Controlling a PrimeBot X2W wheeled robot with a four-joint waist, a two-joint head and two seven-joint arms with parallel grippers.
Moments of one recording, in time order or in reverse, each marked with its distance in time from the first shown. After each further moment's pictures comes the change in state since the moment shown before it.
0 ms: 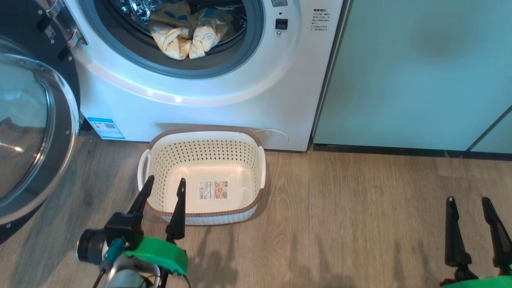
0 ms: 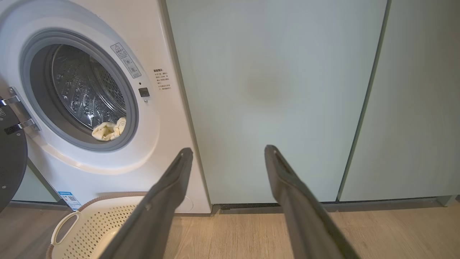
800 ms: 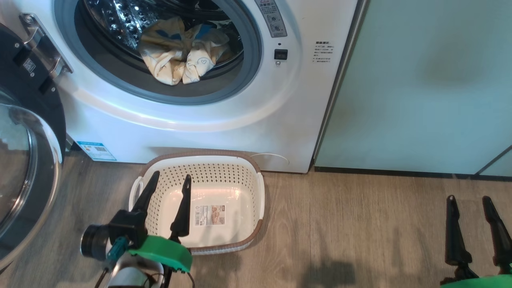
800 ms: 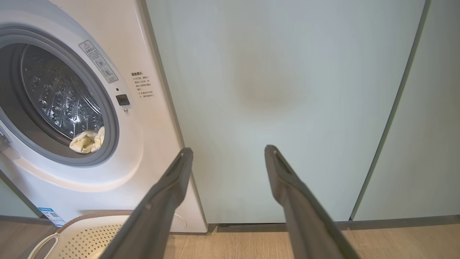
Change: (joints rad) left arm -0.006 0.002 -0.023 -0.023 -0.001 -0.004 0.000; right arm -0.004 0.001 -0.003 0.000 0.002 0.000 0.000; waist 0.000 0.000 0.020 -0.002
